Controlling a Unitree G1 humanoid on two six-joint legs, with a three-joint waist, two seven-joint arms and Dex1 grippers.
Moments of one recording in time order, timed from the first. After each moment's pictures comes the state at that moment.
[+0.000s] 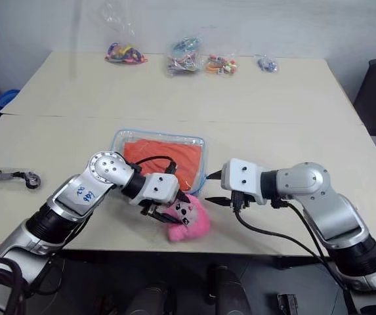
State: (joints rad) left arm -0.73 0.65 -0.49 -0.13 -0.11 0.39 -1.26; right arm -0.47 -0.79 0.19 -0.39 0.24 0.39 1.08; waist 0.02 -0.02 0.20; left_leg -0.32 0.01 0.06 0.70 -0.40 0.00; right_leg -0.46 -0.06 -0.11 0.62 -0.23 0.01
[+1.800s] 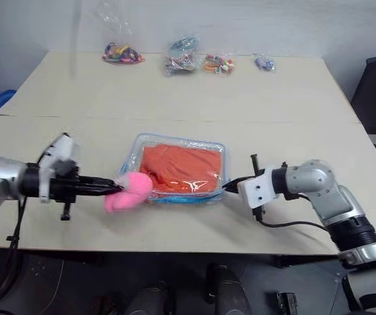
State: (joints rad) left arm -0.34 1.02 0.22 -0.16 -0.52 0.77 -1.20; right arm -0.57 -0.85 0.25 0.23 0.03 -0.59 1.17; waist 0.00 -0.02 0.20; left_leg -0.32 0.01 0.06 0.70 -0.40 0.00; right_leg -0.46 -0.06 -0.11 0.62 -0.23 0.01
